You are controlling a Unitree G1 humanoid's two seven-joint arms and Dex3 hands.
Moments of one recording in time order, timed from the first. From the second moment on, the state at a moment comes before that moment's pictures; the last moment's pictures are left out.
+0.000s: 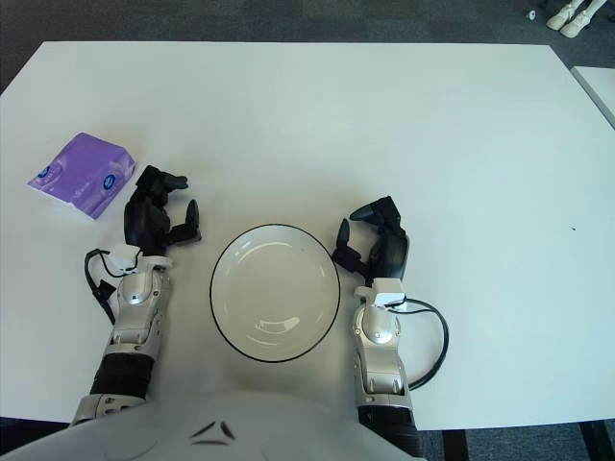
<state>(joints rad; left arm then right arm) 0.00 -0.07 0.05 0.16 0.00 -0.28 0.11 0.22 0.11 0.01 -0.07 -0.13 -0.33 -0.32</state>
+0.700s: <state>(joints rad) 0.14 -0.03 -0.01 0.01 0.21 -0.33 0.18 0.20 0.11 0.00 -0.05 -0.13 -0.34 -0.32</state>
